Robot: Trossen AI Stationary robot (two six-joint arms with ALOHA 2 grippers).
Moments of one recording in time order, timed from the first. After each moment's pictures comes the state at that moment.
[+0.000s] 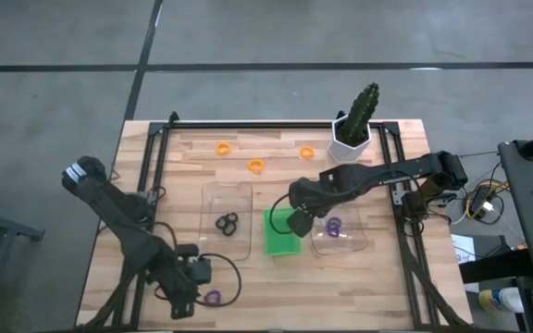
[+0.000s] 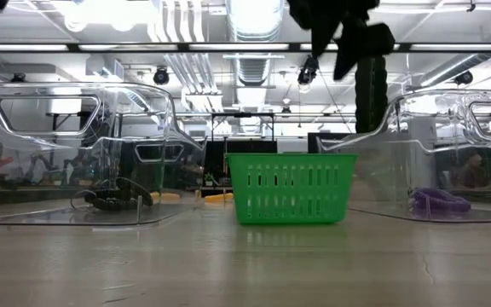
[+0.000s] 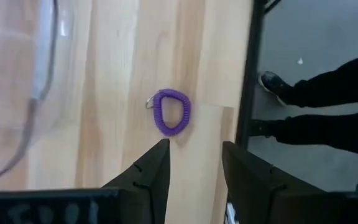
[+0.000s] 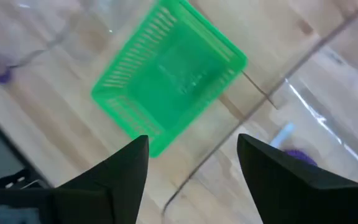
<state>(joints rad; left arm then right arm) -0.80 1.46 1.21 -0.83 -0.03 -0.96 0.14 1.67 1.52 -1.07 -0.02 0.94</state>
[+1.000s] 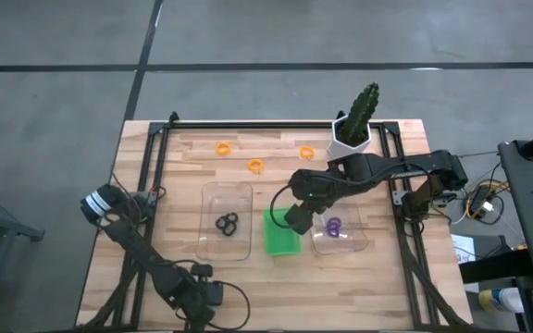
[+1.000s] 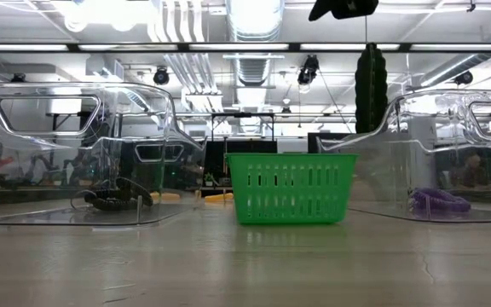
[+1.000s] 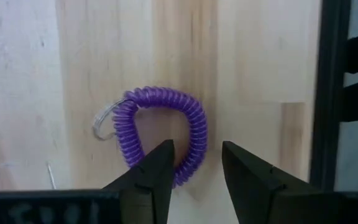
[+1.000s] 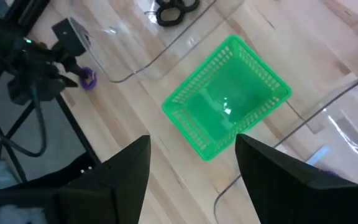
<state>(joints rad) -0.85 1.81 1.09 -0.49 -0.03 -0.86 0.15 1.67 1.75 -1.12 -0.05 0.91</state>
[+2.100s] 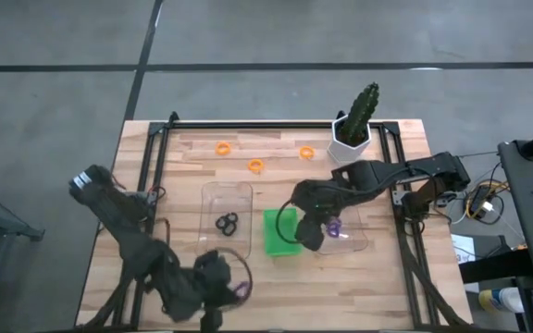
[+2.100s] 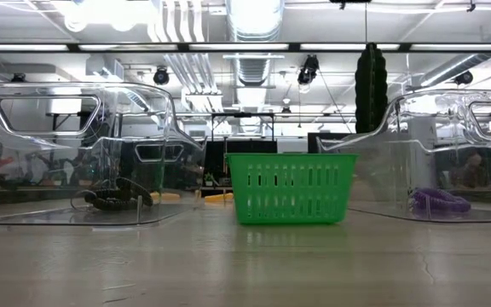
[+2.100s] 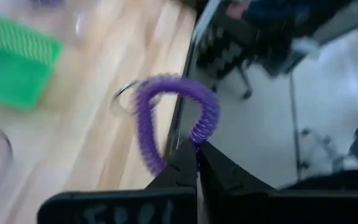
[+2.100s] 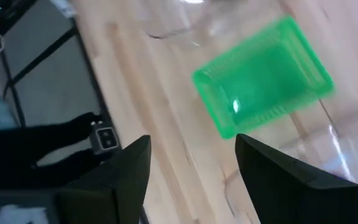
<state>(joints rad) -0.76 1.58 1.59 -0.67 -0.37 -1.03 0.23 1.66 1.75 -1.10 -0.14 0.75</state>
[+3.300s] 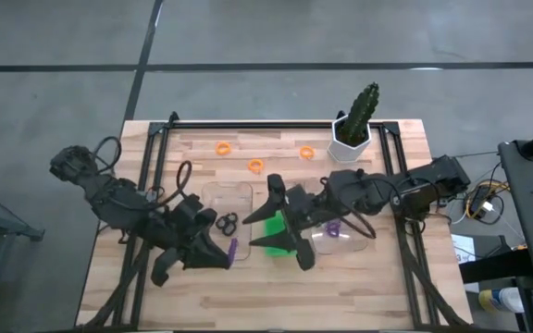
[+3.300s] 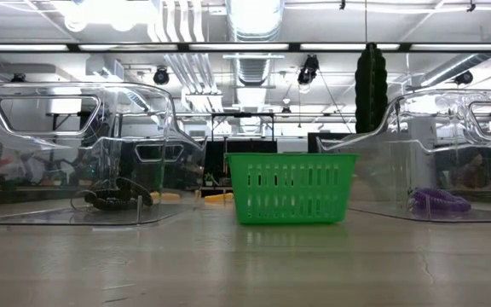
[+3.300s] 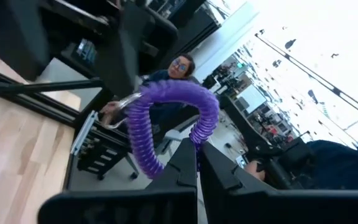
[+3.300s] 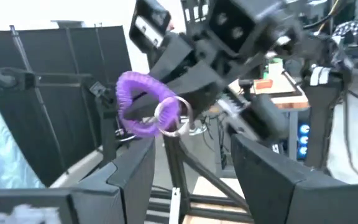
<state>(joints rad) -0.59 1.30 1.62 -0.29 -0.17 -0.84 0.32 1.67 1.75 0.00 -0.03 0.21</state>
